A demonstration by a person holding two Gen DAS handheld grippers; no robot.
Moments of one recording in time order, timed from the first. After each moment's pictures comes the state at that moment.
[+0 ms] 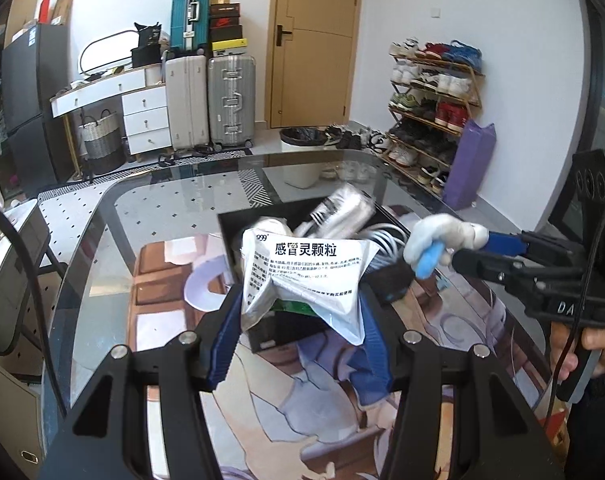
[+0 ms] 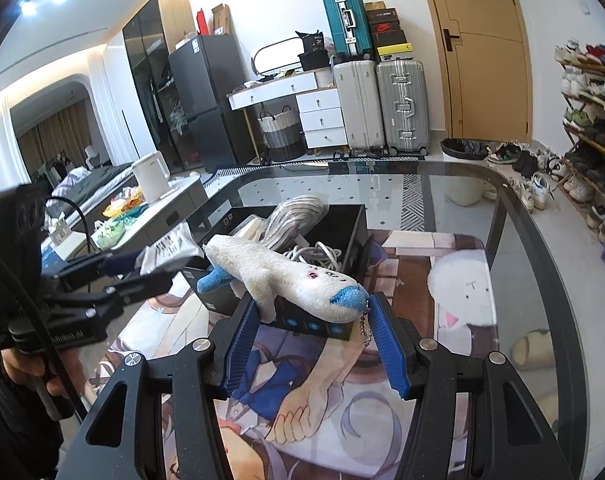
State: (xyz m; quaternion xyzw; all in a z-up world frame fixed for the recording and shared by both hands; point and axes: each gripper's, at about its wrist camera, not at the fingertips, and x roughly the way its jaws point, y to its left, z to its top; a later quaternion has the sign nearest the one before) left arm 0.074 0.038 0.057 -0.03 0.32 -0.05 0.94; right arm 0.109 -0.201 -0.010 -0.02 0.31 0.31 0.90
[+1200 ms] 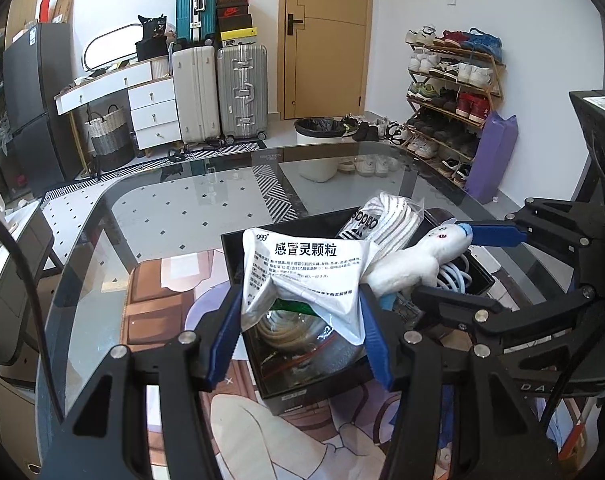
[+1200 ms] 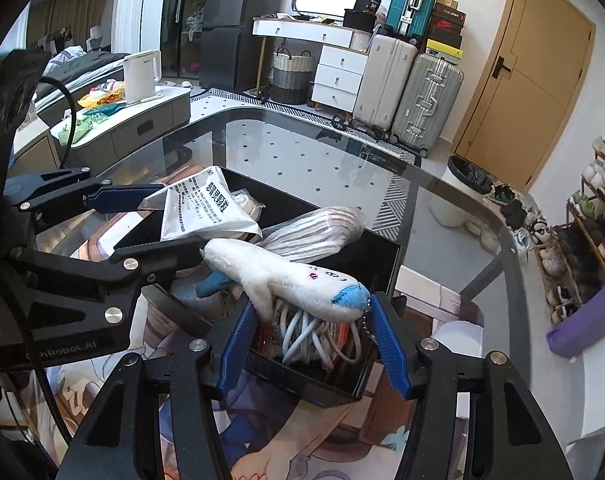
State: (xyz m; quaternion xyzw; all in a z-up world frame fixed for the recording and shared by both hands) left arm 0.134 0.038 0.031 -0.01 0.34 -0.03 0.94; right arm 0.173 -0.098 -0.029 -0.22 0.34 0.29 0.87
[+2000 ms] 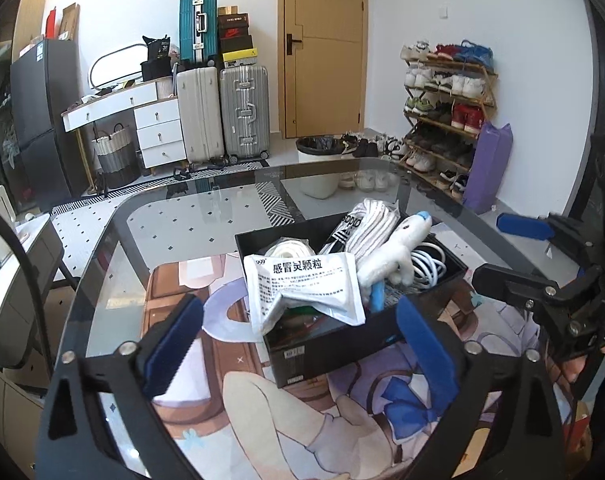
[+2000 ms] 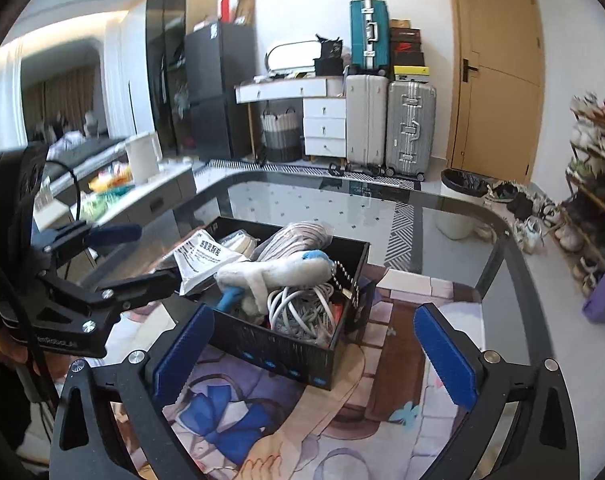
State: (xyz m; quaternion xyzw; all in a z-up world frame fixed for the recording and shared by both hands) left arm 0.095 0.035 0.044 0.00 0.30 -0.03 0.95; right arm 0.135 -0.178 -0.017 -0.07 0.27 0.31 0.91
